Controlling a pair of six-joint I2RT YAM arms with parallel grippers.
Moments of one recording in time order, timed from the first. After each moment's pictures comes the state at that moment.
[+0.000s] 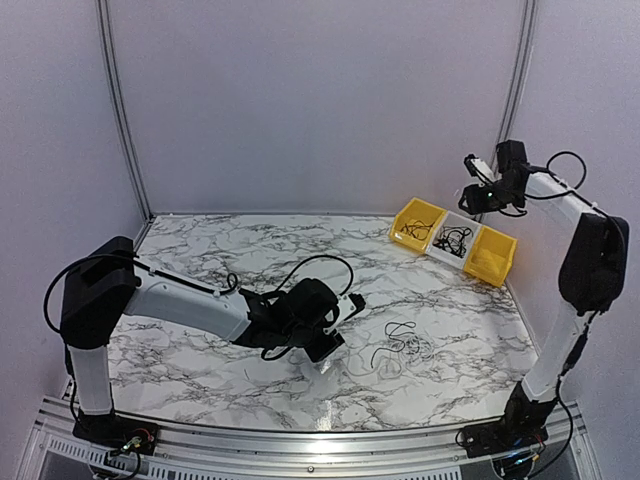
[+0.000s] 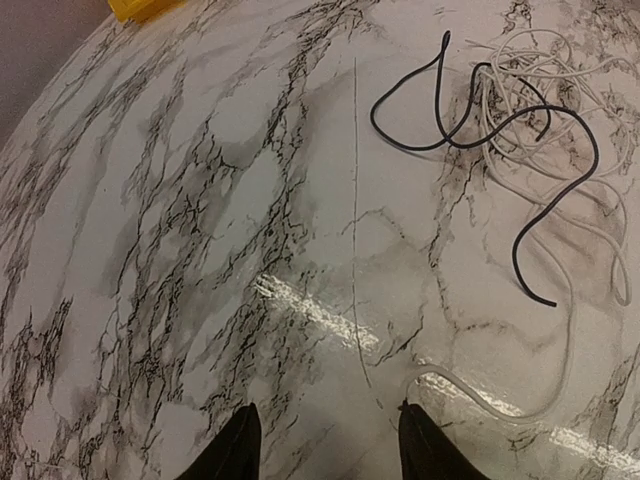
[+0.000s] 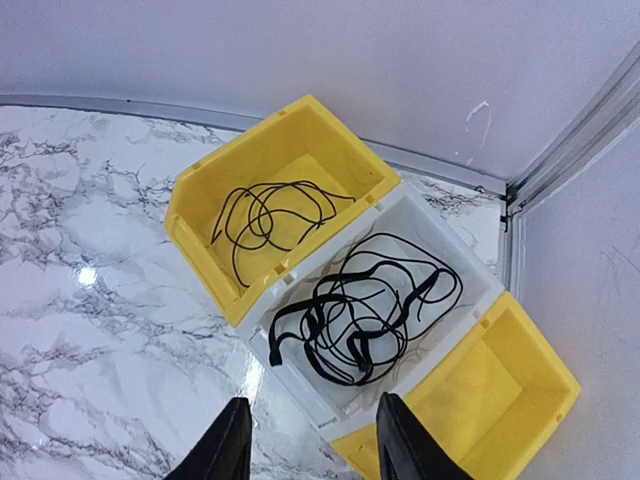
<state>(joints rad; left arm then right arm) -1.13 1.98 1.22 -0.03 -0.20 0.06 -0.04 1.88 1.72 -0.64 -0.21 -0.21</state>
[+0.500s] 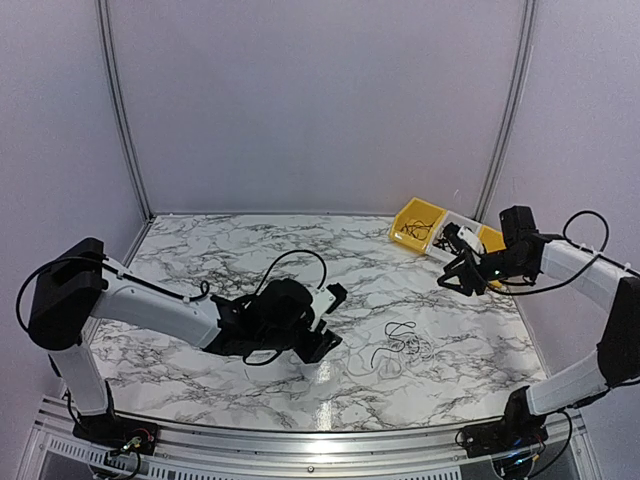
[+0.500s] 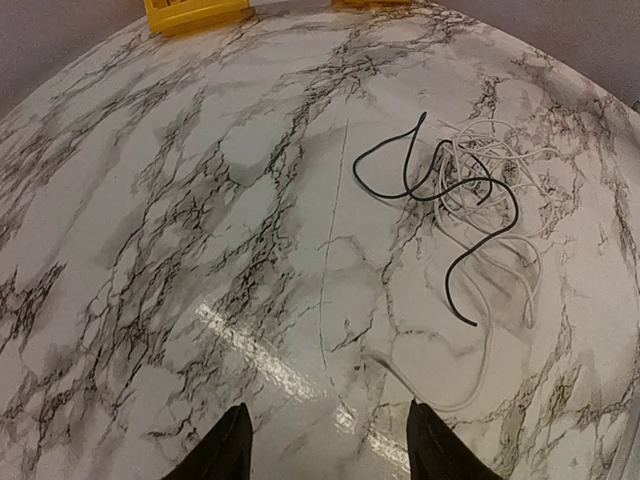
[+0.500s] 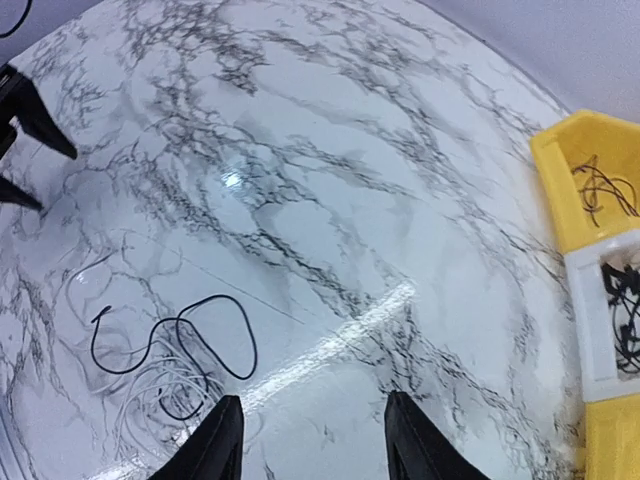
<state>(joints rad) -1.13 1.85 1.06 0.13 -0.12 -0.11 0.01 1.32 0.94 -0.55 -0.68 -0.67</state>
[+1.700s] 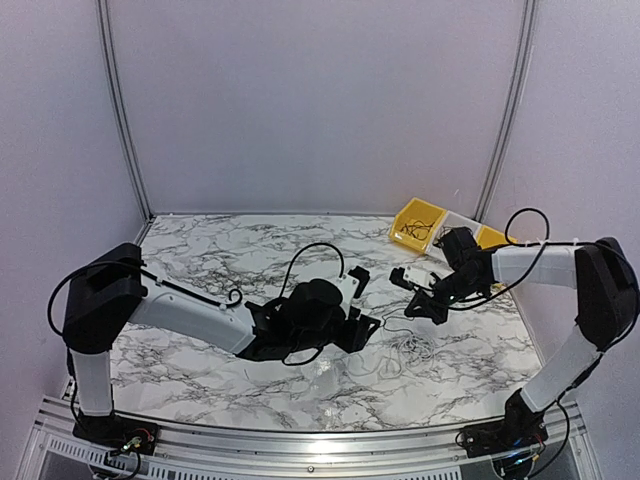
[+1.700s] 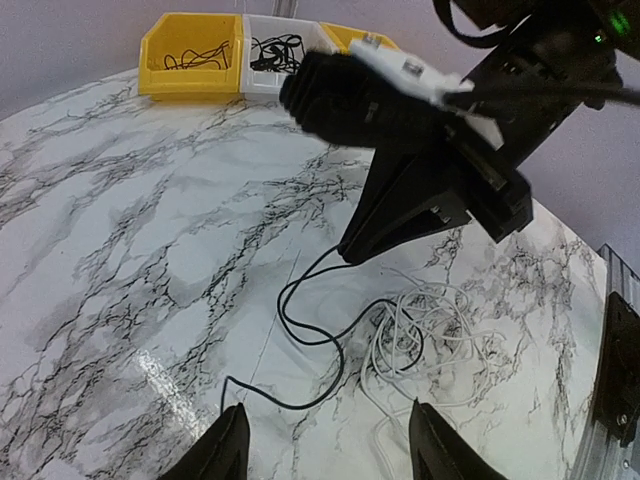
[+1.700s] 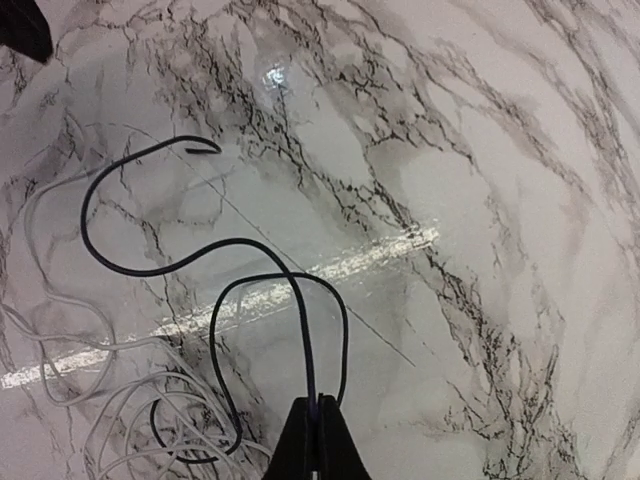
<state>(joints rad) -1.19 1.98 1.18 0.36 -0.20 -0.36 0.33 1.59 0.89 -0.46 -0.47 -0.78</state>
